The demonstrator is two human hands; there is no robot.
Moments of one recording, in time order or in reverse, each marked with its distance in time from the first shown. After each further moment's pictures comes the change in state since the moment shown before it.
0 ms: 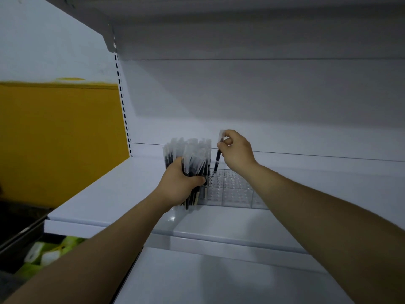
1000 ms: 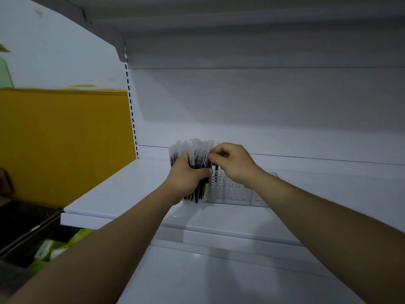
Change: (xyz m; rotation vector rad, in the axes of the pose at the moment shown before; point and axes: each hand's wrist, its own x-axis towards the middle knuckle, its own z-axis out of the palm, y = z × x) left_hand -0.003 0.016 0.005 -0.063 0.031 -0.017; right_hand -0.056 -0.040 -0.018 0.052 -0.257 -0.069
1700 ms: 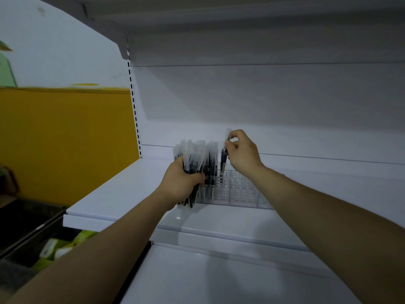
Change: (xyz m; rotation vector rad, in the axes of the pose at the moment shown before) left_hand -0.004 -0.012 -0.018 0.073 0.045 -0.044; right_hand 0.042 0.030 0.002 -0.111 0.238 0.048
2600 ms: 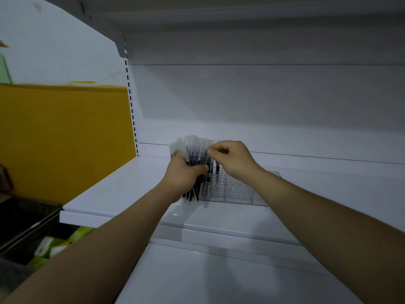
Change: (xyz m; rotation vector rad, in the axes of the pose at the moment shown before) left_hand 0.003 0.011 0.014 -0.109 0.035 0.052; right_hand -0.033 -0.023 -0.008 0.065 -0.213 -0.047
